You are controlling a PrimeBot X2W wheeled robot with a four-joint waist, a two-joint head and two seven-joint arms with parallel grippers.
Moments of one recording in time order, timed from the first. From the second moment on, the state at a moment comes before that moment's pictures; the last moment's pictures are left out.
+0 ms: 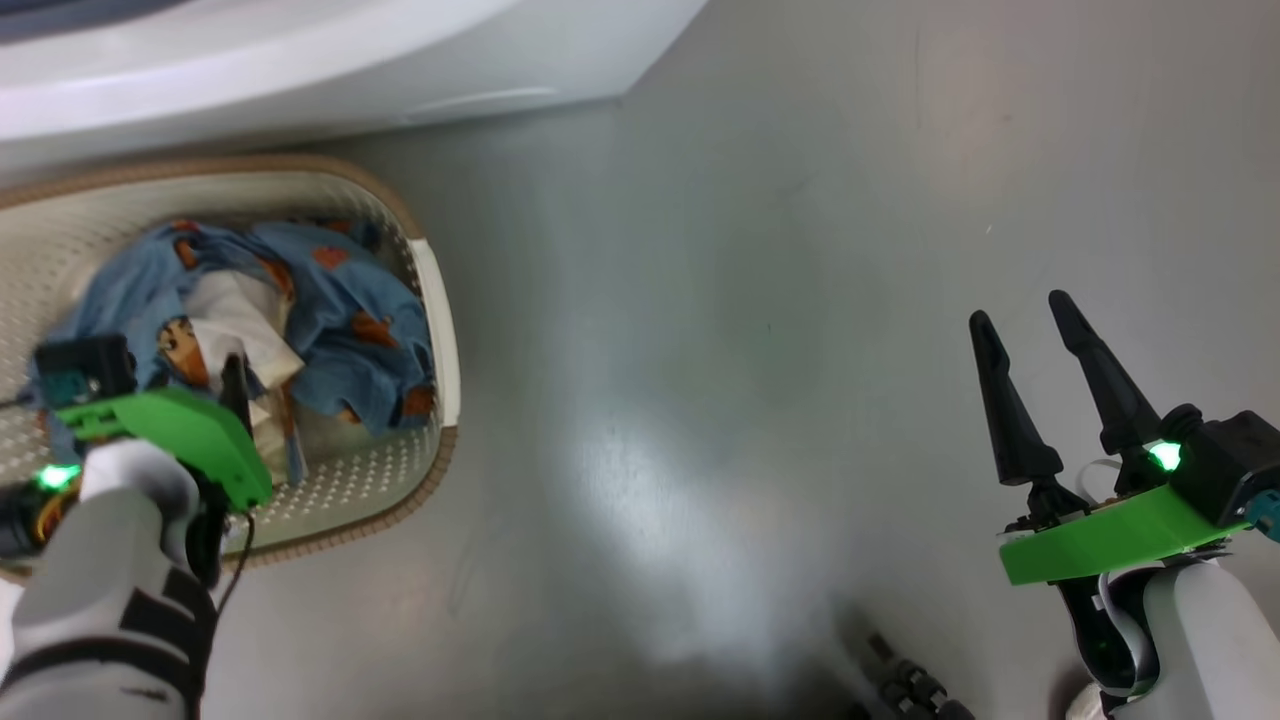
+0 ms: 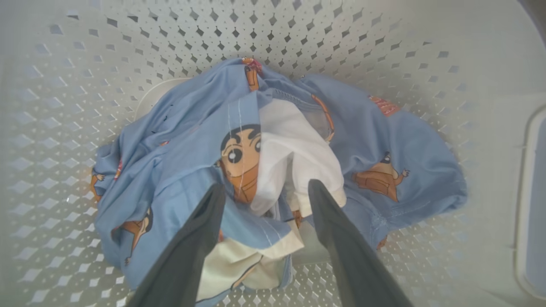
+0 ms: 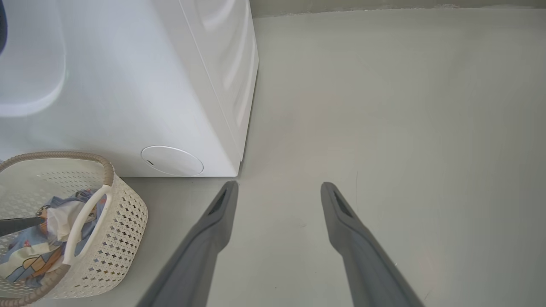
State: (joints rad) left arm -0.83 0.17 -0.07 1.18 -0.32 -0.06 -0.13; right arm -0.25 -0.19 0.07 0.07 0.32 0.13 -0.25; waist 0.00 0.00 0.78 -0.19
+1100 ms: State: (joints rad) left arm -1.03 0.19 -0.16 1.27 -0.26 0.08 -0.20; right arm -0.29 -0.22 0.02 0.00 0.38 0.13 -0.26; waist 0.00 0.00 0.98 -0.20
